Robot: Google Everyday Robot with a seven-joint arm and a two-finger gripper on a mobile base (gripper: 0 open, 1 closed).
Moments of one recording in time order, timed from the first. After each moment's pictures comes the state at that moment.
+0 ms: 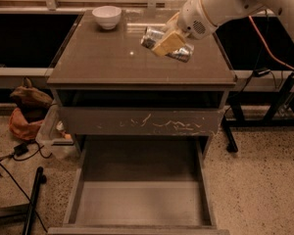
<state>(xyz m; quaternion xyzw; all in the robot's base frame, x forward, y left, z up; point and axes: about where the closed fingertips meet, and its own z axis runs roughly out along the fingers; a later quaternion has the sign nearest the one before) 0.663 -0.055 0.956 -0.58 0.70 0.16 0.39</state>
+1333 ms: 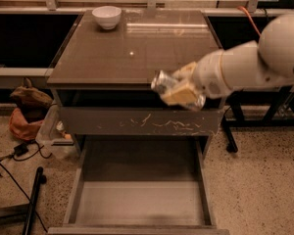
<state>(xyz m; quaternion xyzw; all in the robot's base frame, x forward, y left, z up) 0.560 -0.078 0.891 -0.52 0.72 0.18 0.42</state>
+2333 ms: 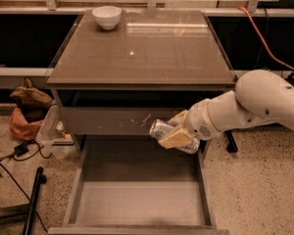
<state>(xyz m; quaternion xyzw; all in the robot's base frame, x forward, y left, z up) 0.511 -0.076 0.764 -0.52 0.76 0.23 0.32</state>
